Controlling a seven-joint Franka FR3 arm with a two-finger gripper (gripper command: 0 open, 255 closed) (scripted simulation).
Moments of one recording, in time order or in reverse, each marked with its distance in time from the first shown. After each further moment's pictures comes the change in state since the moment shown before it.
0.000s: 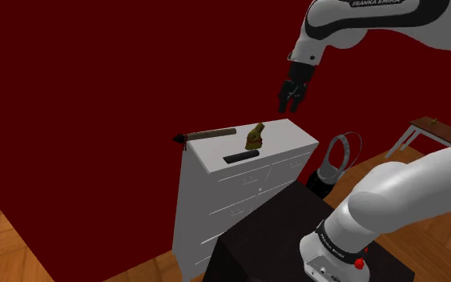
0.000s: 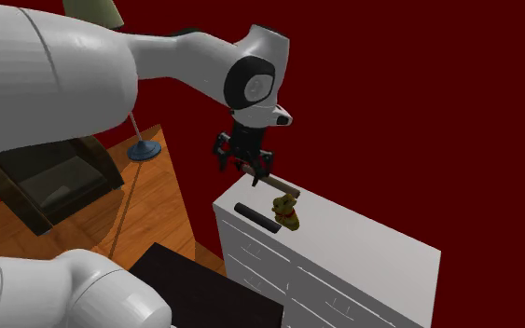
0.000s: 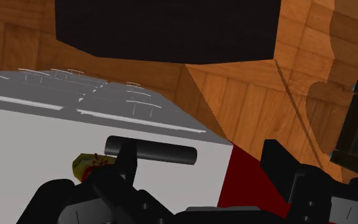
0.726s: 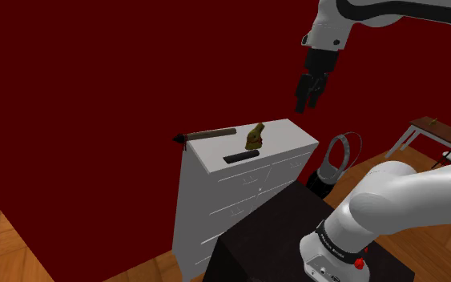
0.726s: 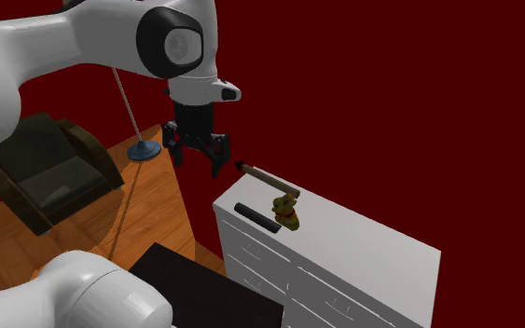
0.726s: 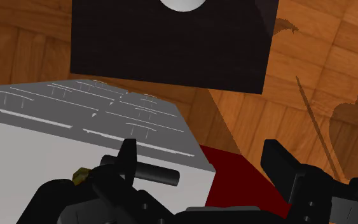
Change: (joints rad) arm 0.034 -0.270 0.167 -0.041 -0.040 -0.209 0.147
